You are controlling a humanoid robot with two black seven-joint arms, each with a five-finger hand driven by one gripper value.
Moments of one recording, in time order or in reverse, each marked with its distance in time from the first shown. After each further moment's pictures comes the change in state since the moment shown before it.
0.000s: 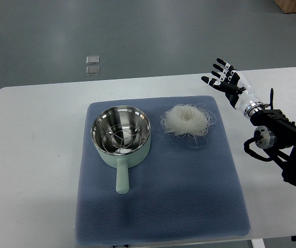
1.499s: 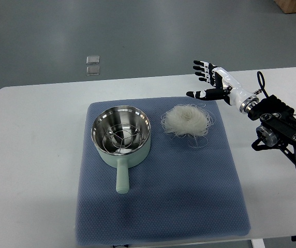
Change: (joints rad) left arm 0.000 0.000 -0.001 0.000 0.000 0.000 0.000; right arm 0.094 -0.058 -0.113 0.016 -0.540 0.096 0.002
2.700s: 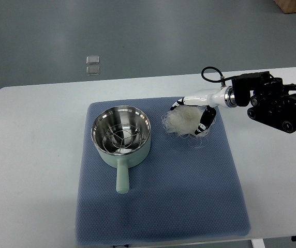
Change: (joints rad) left arm 0.003 0.000 0.001 0.002 0.000 0.001 0.000; right arm 0.440 -0.028 -0.804 -0.013 -0.432 0.078 -0.014
